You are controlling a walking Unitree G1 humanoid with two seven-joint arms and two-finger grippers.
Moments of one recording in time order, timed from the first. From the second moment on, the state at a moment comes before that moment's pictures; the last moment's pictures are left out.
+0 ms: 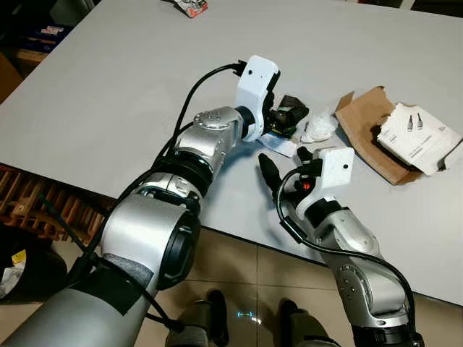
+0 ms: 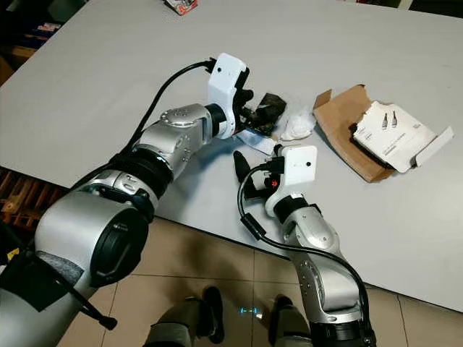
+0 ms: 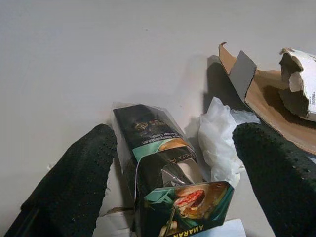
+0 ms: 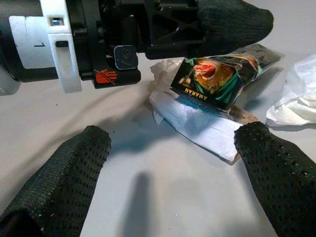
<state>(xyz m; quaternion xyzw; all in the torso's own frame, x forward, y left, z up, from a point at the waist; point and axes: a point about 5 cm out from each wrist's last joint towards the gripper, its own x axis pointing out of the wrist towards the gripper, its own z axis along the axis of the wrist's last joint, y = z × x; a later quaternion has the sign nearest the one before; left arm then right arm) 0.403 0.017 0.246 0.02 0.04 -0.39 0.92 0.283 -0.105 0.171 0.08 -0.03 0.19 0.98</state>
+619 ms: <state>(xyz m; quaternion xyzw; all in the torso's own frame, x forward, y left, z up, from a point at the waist) 0.399 0.006 0.240 0.04 0.04 -0.40 0.92 0.282 -0.105 0.170 0.09 -0.03 0.19 0.98</state>
